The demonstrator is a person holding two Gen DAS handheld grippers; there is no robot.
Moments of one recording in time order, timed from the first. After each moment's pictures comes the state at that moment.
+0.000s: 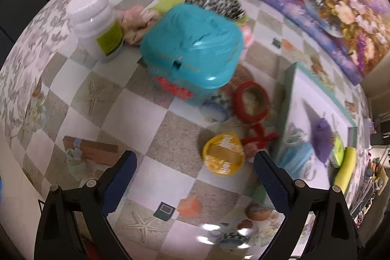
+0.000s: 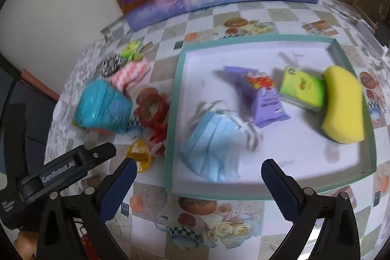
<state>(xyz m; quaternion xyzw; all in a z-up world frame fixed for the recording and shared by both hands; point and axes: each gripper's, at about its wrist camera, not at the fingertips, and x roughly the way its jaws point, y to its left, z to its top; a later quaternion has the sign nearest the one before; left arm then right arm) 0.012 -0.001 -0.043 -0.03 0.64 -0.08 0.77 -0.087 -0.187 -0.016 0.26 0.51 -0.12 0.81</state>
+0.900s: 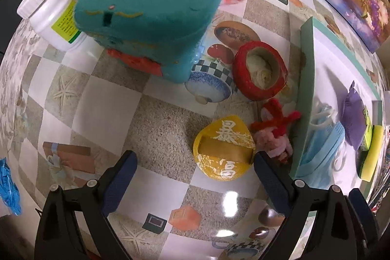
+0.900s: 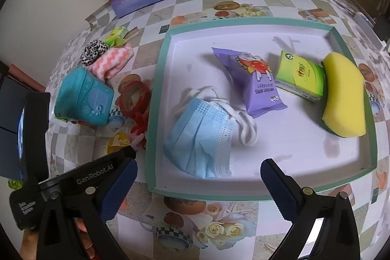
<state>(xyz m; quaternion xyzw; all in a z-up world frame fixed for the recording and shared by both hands) 0.016 -0.049 -0.094 0.05 0.67 -0.08 0.73 -0.083 -0.195 -0.037 0.25 0.54 -0.15 0.79</state>
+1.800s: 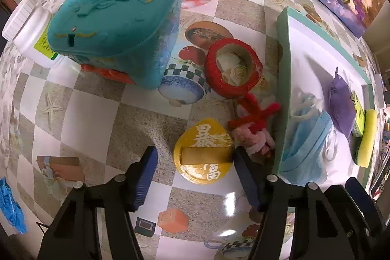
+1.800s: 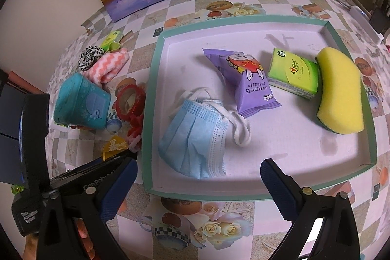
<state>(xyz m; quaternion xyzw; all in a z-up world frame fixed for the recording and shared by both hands) 0.017 -0.098 -0.100 0.06 0.66 -0.13 0.73 -0.088 -0.202 -0.038 0.27 0.54 -0.15 0.78</state>
